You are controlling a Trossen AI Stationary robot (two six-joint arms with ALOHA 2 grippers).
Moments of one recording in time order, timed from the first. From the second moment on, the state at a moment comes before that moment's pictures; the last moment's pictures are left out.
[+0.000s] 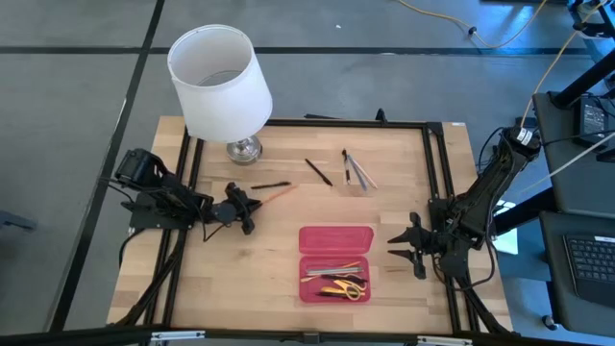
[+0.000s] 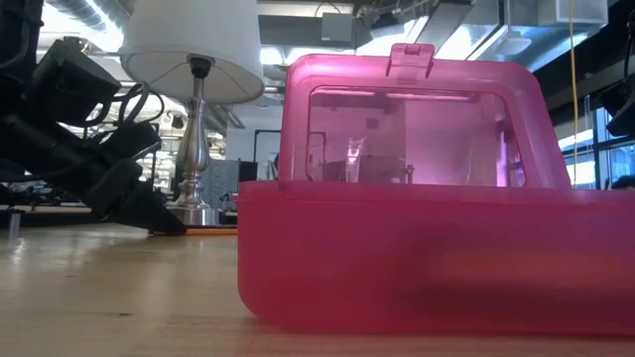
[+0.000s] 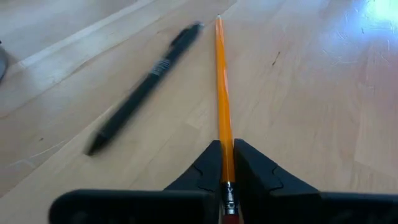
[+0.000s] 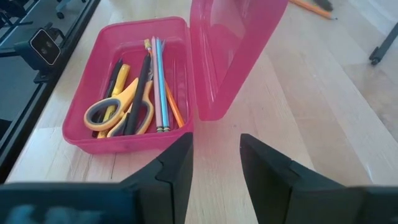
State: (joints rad) left arm -0.22 1.64 0.03 0.90 -0.59 -0.51; right arm 1.01 0.95 0.37 -0.26 0.80 0.80
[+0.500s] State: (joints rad) left arm -0.22 1.64 0.03 0.97 -0.57 -0.51; right arm 1.01 0.95 0.37 -0.26 0.80 0.80
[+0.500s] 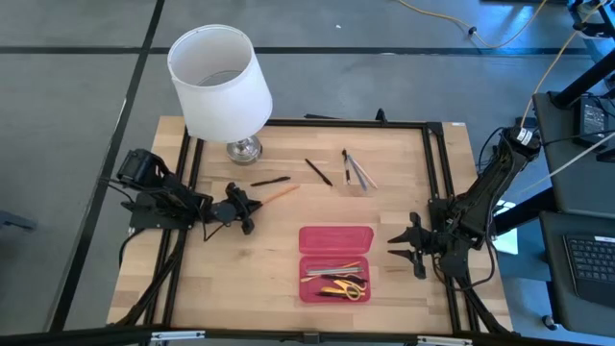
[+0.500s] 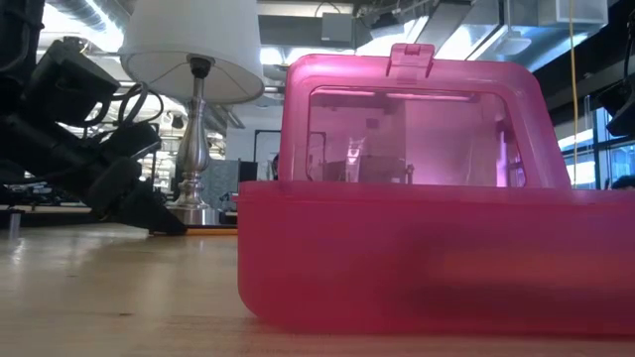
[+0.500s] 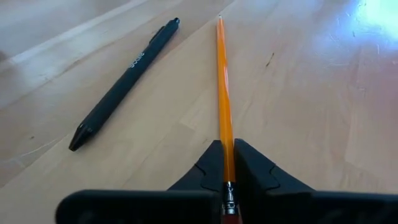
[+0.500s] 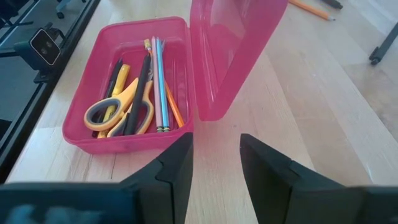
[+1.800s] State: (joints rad) left arm -0.26 1.24 0.25 1.05 -0.45 0.01; right arm 1.01 0.95 0.37 -0.26 0.80 0.80
